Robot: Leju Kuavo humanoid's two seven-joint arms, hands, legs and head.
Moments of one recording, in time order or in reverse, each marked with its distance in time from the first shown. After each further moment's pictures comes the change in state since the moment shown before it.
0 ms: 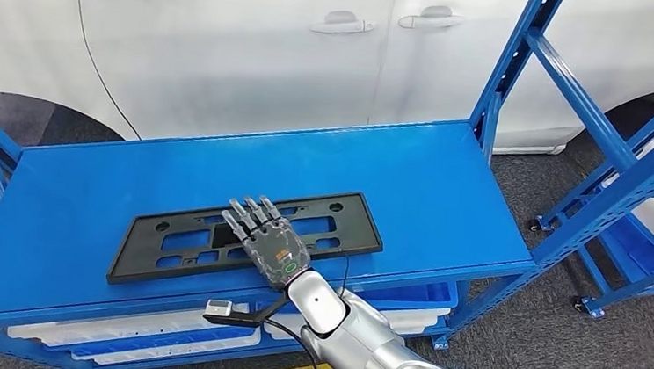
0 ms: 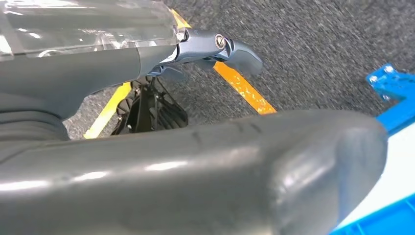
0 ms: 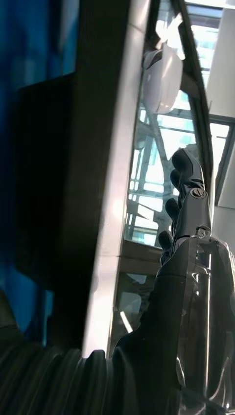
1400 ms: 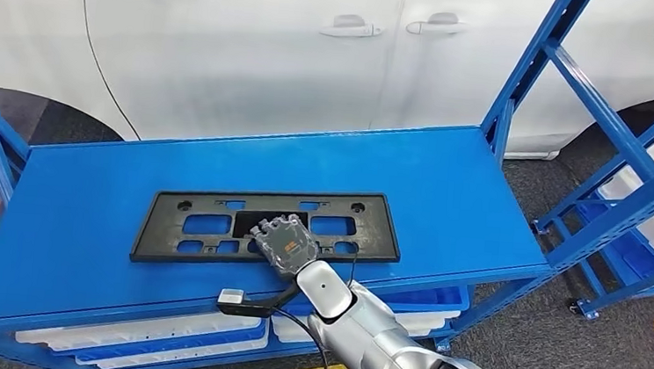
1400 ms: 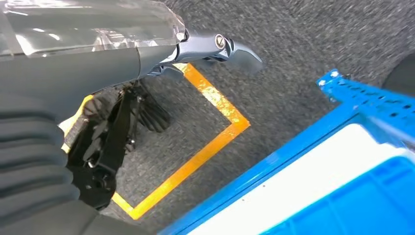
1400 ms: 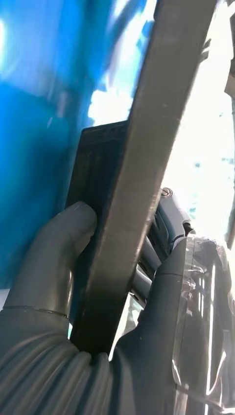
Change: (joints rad) left arm -0.006 0.008 0.002 0.000 -0.001 -0.037 -0.094; right arm -0.055 0.030 -0.108 0.138 -0.082 0.037 -0.133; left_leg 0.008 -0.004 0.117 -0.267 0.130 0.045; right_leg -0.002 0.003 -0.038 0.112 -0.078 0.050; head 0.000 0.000
